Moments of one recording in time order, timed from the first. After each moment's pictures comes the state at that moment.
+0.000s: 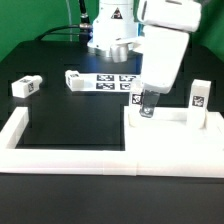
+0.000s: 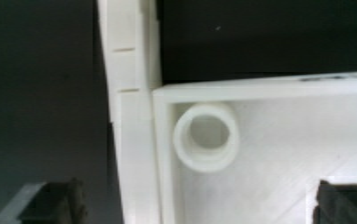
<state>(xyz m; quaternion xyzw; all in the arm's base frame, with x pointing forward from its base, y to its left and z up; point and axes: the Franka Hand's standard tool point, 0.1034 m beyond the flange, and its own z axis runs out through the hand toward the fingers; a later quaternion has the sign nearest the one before) 0.662 -0.015 0.089 0.75 0.64 0.01 0.12</state>
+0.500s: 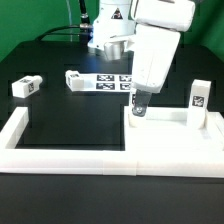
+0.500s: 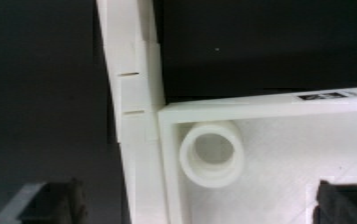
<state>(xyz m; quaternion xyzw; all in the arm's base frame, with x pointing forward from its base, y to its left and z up) 0.661 -0.021 0.089 0.77 0.63 0.00 0.12</state>
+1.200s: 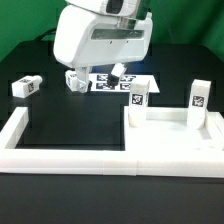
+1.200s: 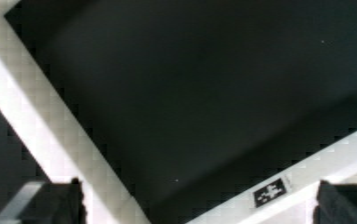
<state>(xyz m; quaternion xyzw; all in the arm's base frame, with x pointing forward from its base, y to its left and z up) 0.611 -0.076 0.101 0.90 0.43 -0.02 0.11</state>
